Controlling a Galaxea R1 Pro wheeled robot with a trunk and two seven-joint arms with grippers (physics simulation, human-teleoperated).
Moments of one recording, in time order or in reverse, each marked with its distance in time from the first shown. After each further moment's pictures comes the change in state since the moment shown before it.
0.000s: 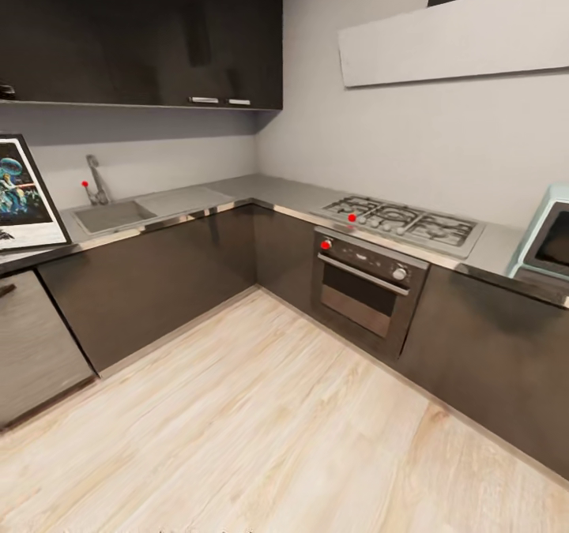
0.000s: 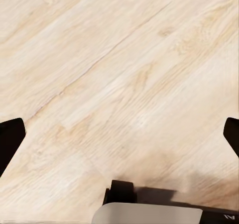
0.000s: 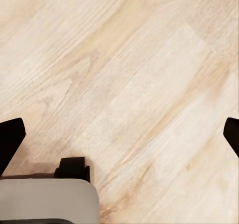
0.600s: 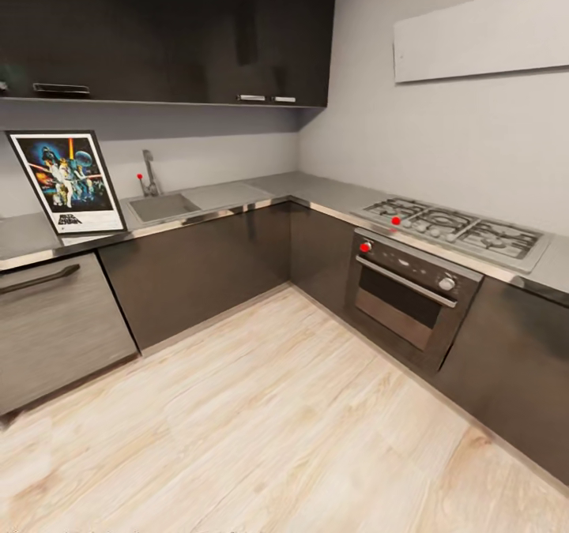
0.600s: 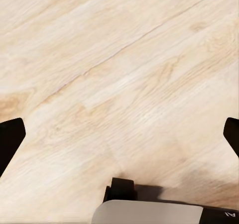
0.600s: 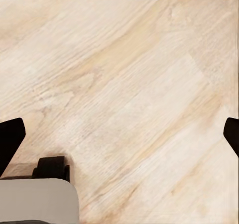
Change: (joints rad) left arm 0.000 0.000 0.000 0.000 0.000 0.001 0.001; right arm 0.000 0.002 0.001 0.002 0.033 0.000 -0.080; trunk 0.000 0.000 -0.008
